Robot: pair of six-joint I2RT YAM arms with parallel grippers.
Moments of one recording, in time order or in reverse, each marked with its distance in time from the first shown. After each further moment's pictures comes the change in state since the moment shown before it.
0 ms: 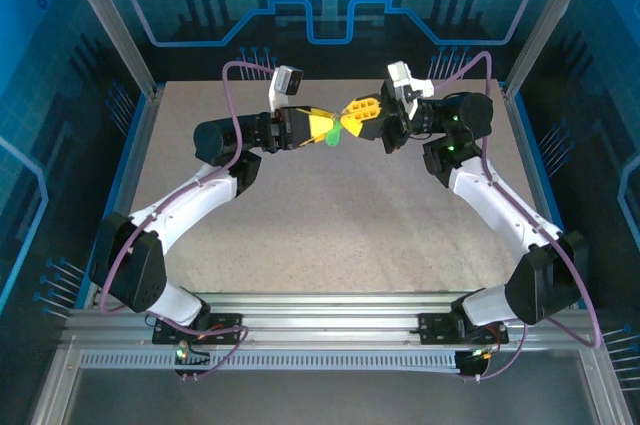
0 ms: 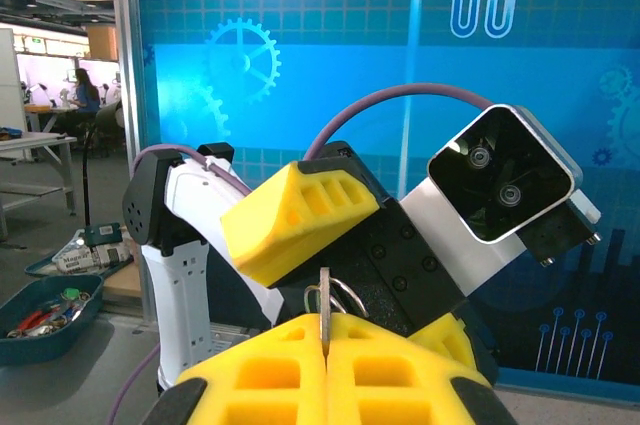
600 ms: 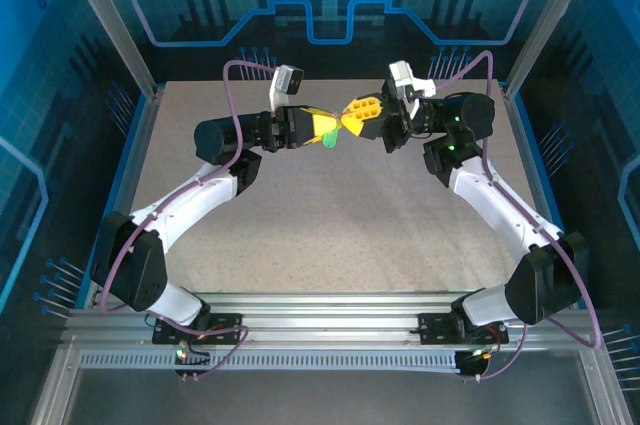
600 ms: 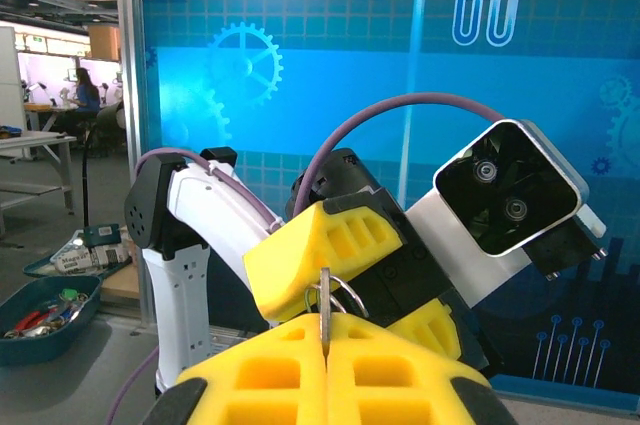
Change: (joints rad) left arm 0.002 0.006 0.006 -0.003 0.006 0.001; right arm 0.000 0.000 0.005 0.015 0.002 0.011
